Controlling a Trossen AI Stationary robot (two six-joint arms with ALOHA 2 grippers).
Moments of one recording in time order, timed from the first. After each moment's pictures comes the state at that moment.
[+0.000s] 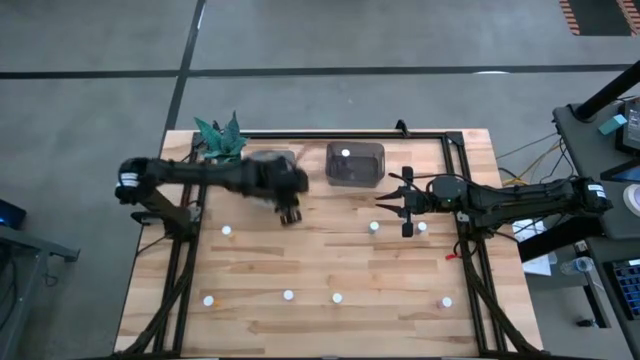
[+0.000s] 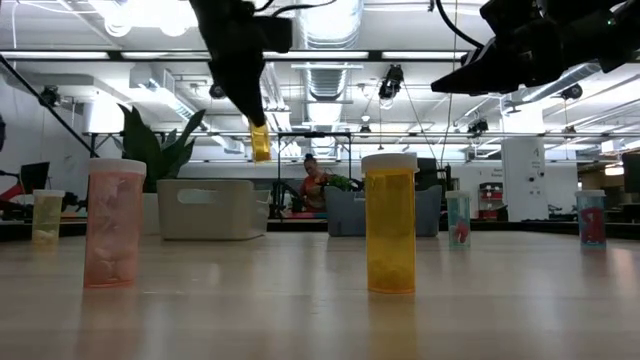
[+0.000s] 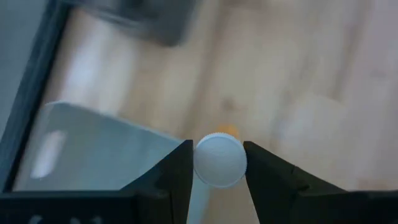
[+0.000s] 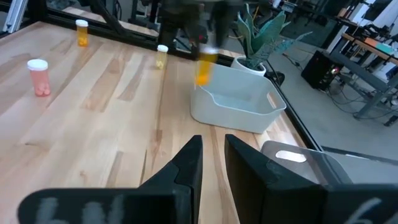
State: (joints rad) left arm 0.09 1.53 1.34 -0.92 -0.27 -0.16; right arm -0.06 0.86 0.39 0.21 0.02 -0.30
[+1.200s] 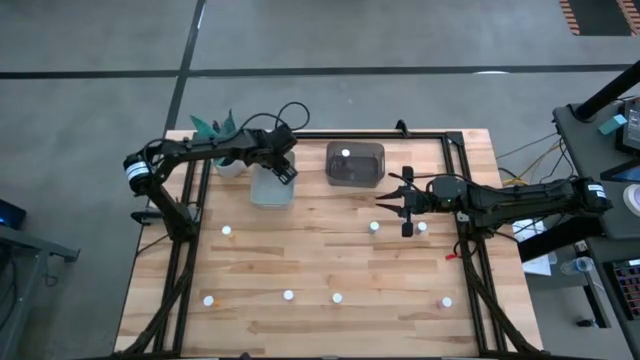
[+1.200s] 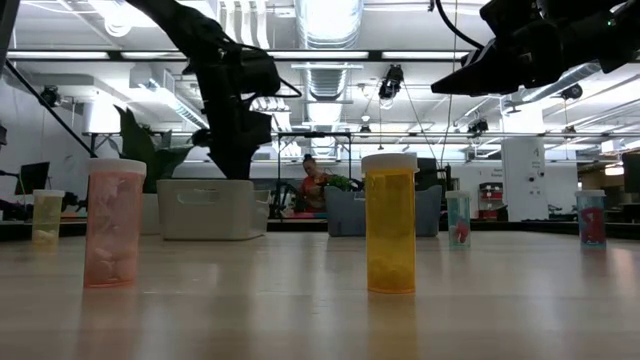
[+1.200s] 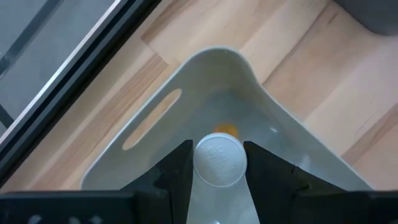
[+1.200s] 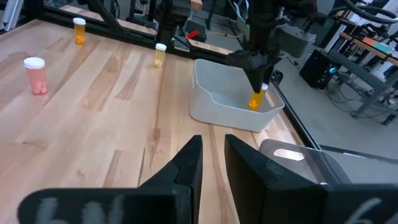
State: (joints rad) left arm 0.52 1.62 1.16 -0.68 -0.25 -0.18; right arm -0.06 0.86 0.39 0.21 0.03 -0.30
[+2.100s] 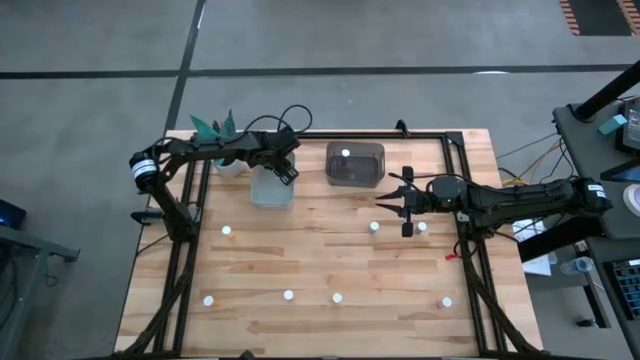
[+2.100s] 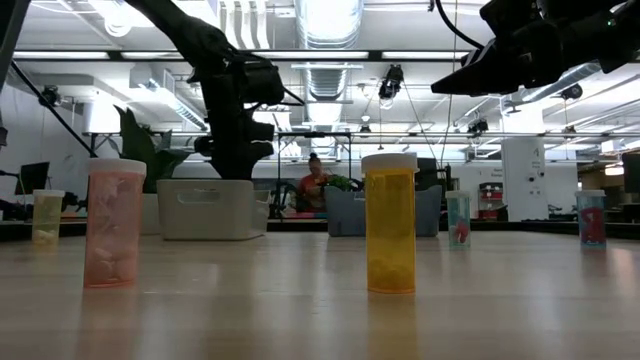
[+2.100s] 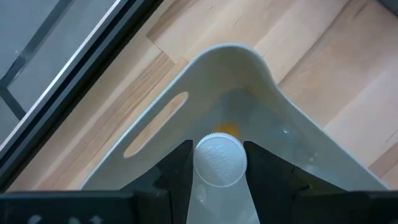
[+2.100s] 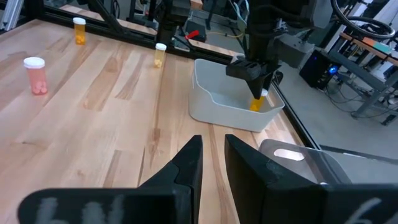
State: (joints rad) left arm 0.51 1.66 1.15 -0.66 -0.29 -0.17; right arm -0.06 0.86 0.39 0.21 0.03 -0.30
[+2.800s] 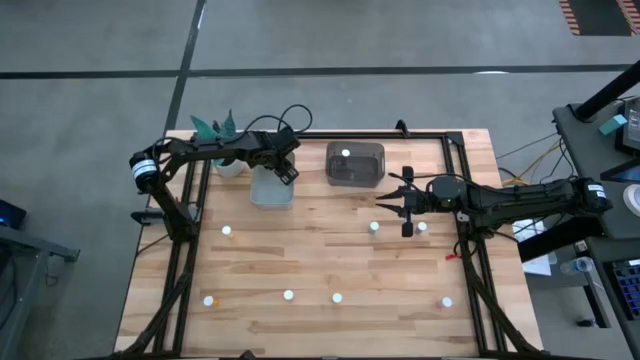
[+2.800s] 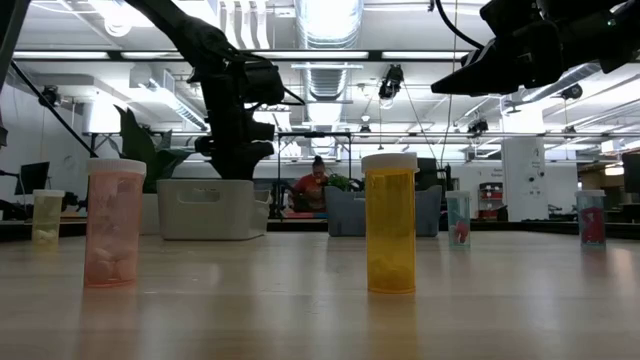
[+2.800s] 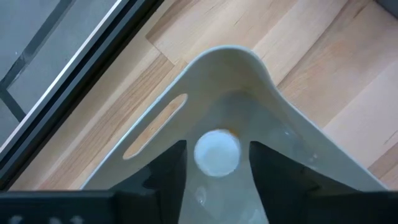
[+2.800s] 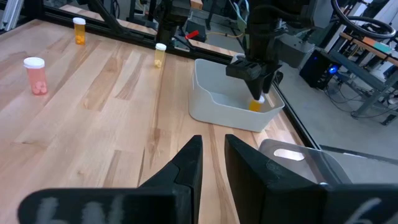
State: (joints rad) left arm 0.51 1.66 1.15 -0.65 -0.29 -0.17; right arm -0.06 0.86 0.39 0.21 0.03 -0.30
